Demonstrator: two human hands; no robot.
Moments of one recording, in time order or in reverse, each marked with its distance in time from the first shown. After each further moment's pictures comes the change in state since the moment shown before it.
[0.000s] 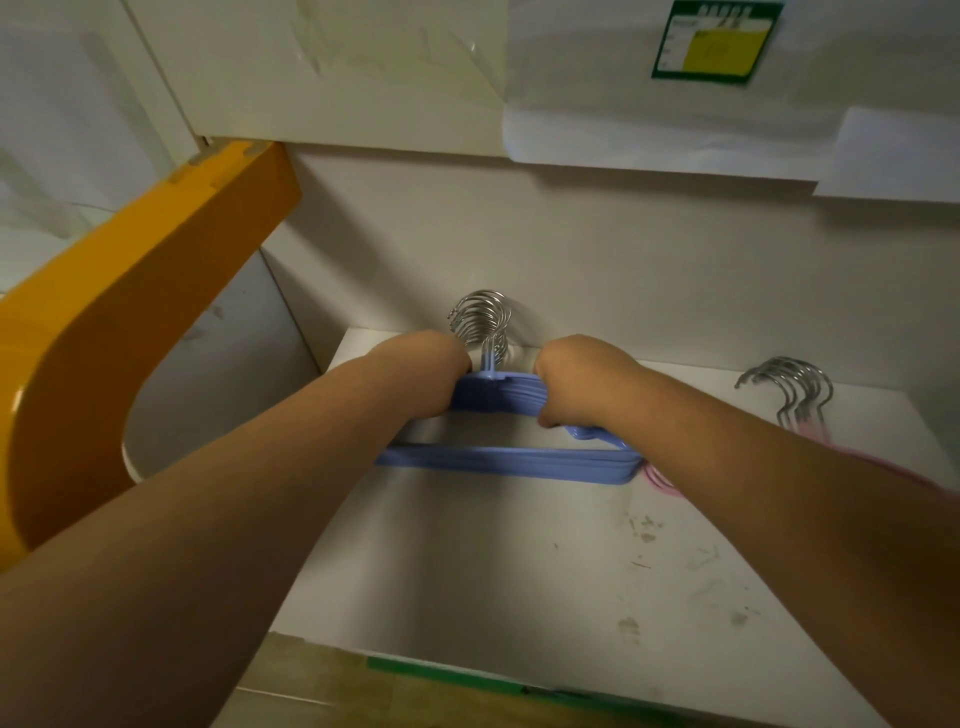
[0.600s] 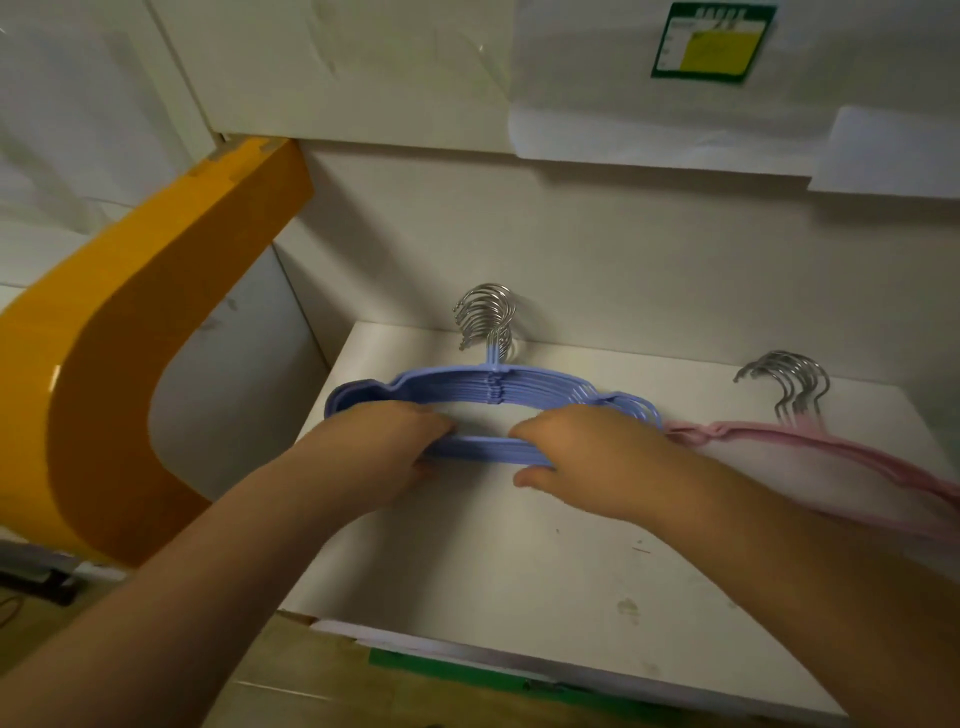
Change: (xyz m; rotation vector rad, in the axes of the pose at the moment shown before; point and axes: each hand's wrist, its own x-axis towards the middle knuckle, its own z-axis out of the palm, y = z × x) left_hand -0.084 -0.007 0.032 -0.233 -0.090 0.129; right_hand -0.088 -0.023 0.017 0.084 0.048 -0.285
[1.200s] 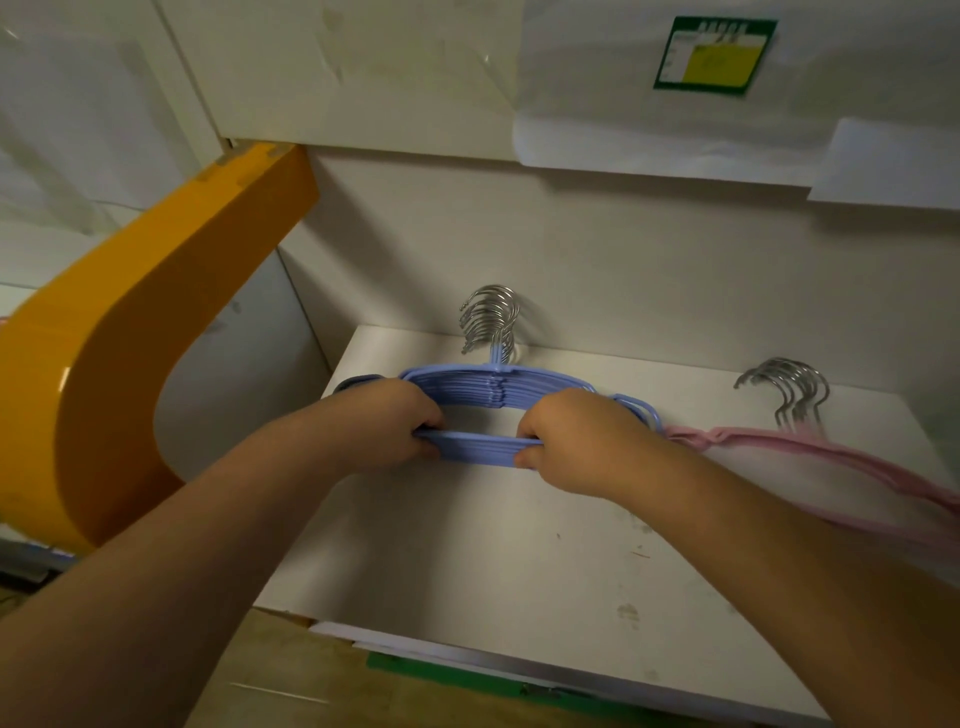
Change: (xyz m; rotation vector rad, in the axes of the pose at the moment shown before) left_hand 0.026 -0.023 -0.006 -0.027 0.078 0.056; right_hand 0.021 0.001 -0.001 0.099 0.066 0.141
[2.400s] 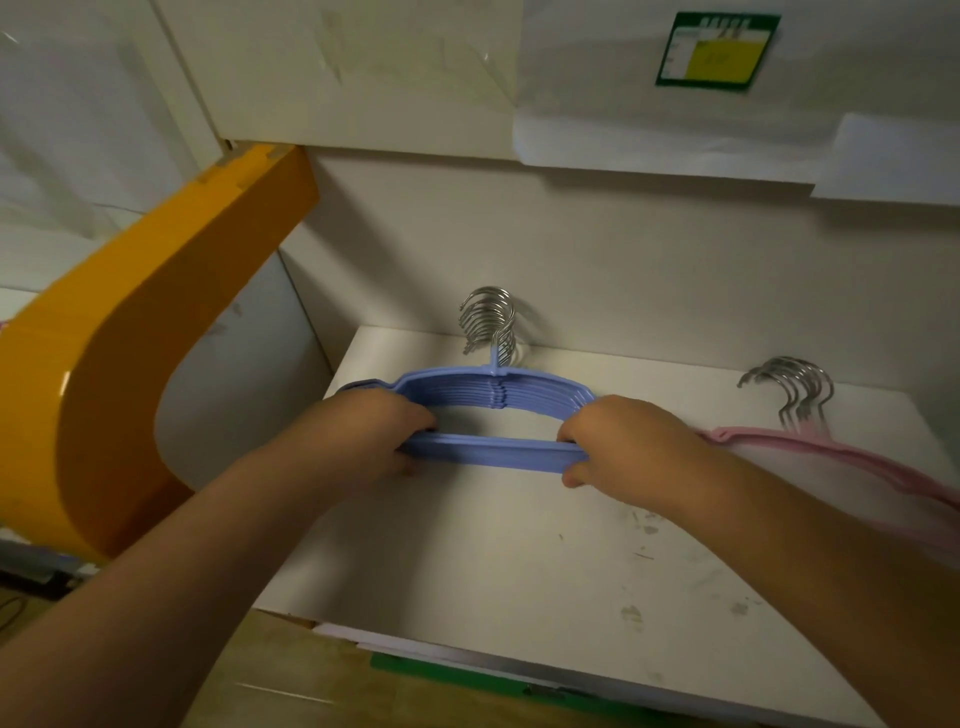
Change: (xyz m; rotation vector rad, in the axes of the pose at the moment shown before) left_hand -0.017 0.000 0.002 0.093 -0.013 -0.057; right_hand -0.014 0.028 -0.003 -0.125 -0.068 0.005
